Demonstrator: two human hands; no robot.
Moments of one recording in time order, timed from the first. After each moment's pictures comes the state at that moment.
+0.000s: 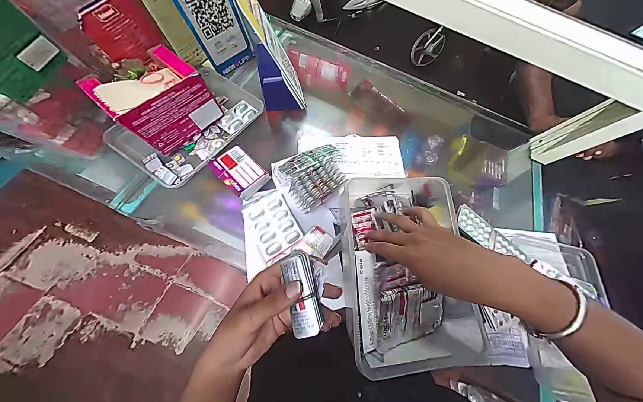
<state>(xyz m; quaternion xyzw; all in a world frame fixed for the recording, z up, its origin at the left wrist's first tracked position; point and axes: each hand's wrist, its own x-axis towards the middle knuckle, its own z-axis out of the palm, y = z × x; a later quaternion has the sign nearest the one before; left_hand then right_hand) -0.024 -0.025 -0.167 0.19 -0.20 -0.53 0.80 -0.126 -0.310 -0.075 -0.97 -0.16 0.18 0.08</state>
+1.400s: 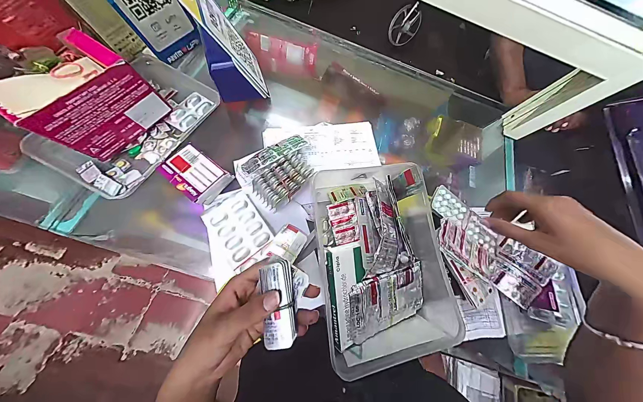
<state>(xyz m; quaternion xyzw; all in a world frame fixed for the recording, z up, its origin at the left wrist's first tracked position) -0.024 -0.031 -0.169 0.25 -0.18 -0.55 0.78 -0.248 -0.434 -0.039 -0.96 0.22 0.07 0.16</state>
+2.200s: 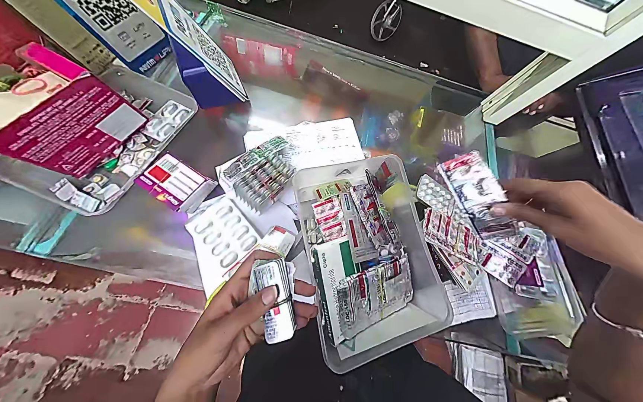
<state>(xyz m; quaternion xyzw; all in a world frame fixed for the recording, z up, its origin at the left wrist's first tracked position) -0.025 -0.038 -0.164 0.26 -0.18 -0.56 0.76 -0.269 -0.426 -0.019 -0.95 0.24 0.01 0.18</state>
